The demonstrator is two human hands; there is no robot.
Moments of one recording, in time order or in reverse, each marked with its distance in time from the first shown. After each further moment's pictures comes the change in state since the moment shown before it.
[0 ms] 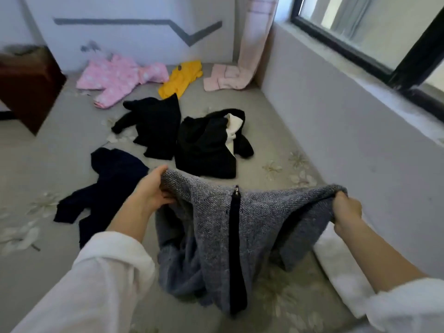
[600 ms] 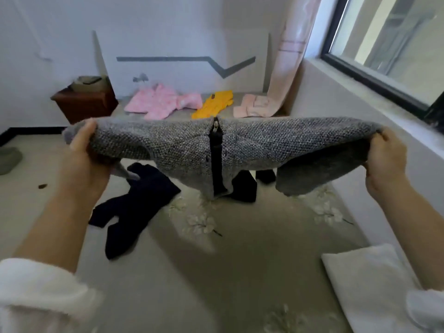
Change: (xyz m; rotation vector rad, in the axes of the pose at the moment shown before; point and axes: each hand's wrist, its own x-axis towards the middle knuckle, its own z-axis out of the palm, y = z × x) left_hand -0.135 0.110 -0.053 -0.257 0.063 0.749; right_hand -0.025 -0.159 0.018 0.214 -0.312 -0.724
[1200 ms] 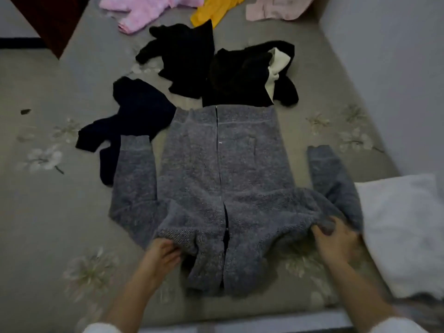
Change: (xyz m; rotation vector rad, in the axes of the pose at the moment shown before) left_hand -0.177 -0.316 -0.171 0.264 0.333 -1.038; right_hand -0.255 0.289 -0.022 -0.890 -0.166 0.647
